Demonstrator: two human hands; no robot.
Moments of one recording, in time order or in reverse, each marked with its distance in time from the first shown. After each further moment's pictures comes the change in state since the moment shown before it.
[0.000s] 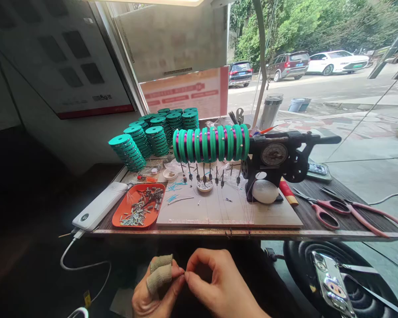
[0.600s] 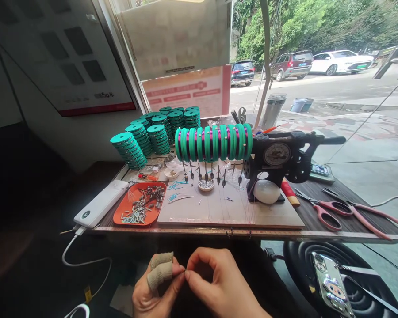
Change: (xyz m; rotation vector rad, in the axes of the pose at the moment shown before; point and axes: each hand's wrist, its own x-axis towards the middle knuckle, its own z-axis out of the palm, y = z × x) left_hand 0.002 -0.001 -0.002 0.035 -0.012 0.011; right_hand -0.001 0.001 0.000 -0.038 0.005 -0.003
